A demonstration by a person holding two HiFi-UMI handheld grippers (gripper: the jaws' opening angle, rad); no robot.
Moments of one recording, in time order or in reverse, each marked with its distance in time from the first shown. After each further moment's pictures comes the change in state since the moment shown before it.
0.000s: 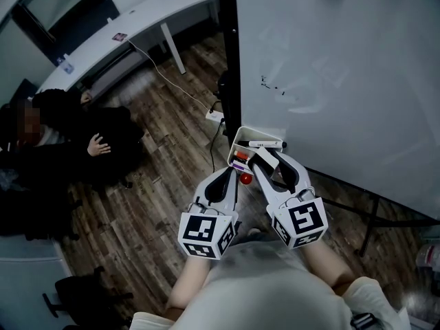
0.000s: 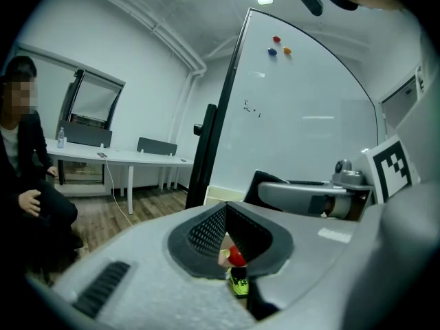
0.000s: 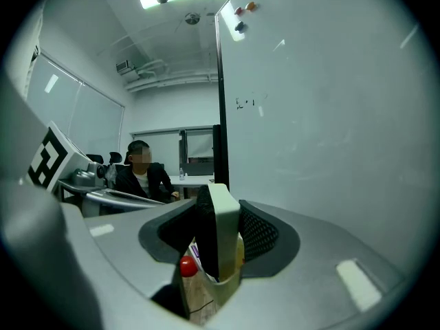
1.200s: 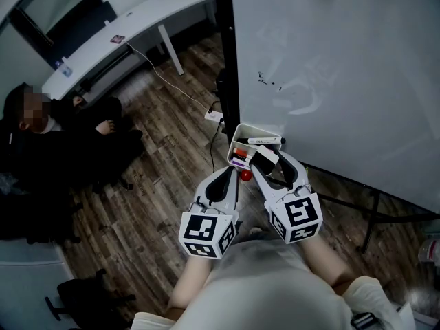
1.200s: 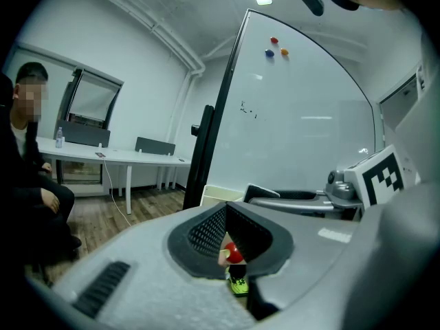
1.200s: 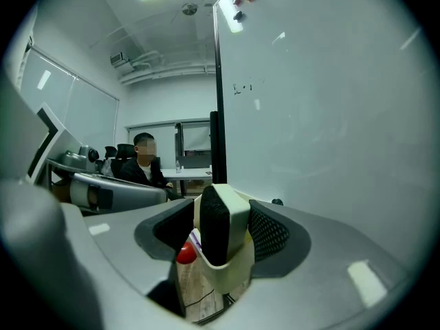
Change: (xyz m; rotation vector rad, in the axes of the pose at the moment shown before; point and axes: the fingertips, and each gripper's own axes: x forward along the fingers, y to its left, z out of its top) left arm -0.005 -0.004 -0.001 0.003 0.003 -0.017; right arm 0.002 -0.002 -0.023 0.007 0.063 -0.038
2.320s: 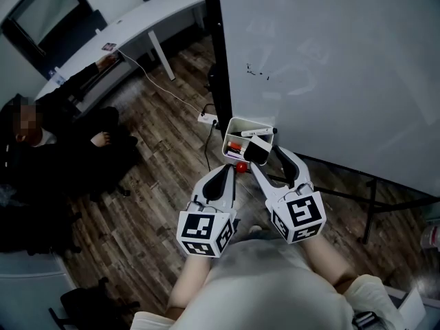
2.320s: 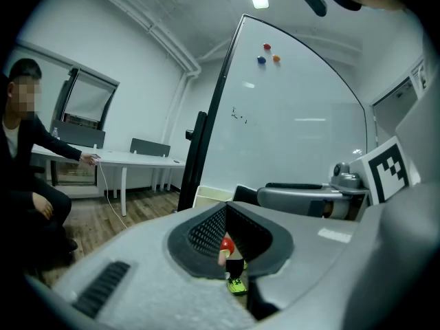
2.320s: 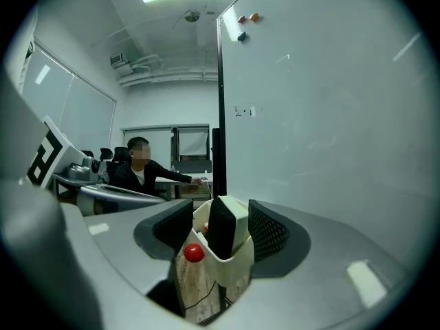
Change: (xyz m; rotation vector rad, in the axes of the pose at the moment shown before) left arm -0.019 -0.013 0.000 0.012 -0.011 -0.044; right arm -0.034 0.009 0.017 -0.010 -0.046 -0.055
